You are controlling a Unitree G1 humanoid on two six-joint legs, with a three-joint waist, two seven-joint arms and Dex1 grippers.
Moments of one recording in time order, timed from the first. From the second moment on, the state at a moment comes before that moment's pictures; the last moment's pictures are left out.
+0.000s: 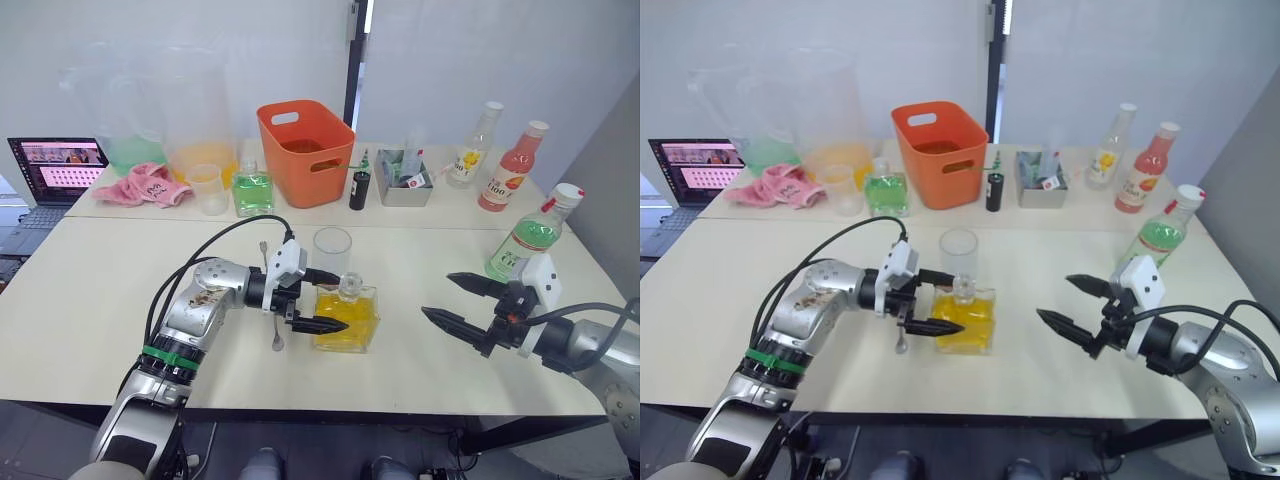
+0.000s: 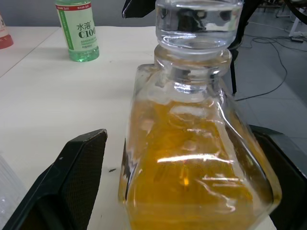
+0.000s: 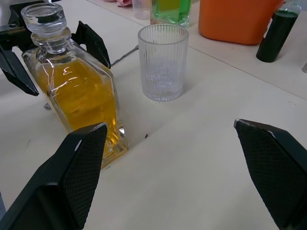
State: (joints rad) left arm -0.67 0.43 -0.21 0.17 -0.34 0.30 -1.34; right arm -0.03 -0.77 -0.32 -0.48 0.68 0.60 0.80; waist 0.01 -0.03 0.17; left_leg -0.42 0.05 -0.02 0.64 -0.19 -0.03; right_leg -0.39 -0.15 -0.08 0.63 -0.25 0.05
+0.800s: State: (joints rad) left arm -0.67 0.39 -0.22 0.19 -0.33 0.26 -1.33; right arm -0.25 -0.75 -0.22 -0.52 0.80 0.72 0.74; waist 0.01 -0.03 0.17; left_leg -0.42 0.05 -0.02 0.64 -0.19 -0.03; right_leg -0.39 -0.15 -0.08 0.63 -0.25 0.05
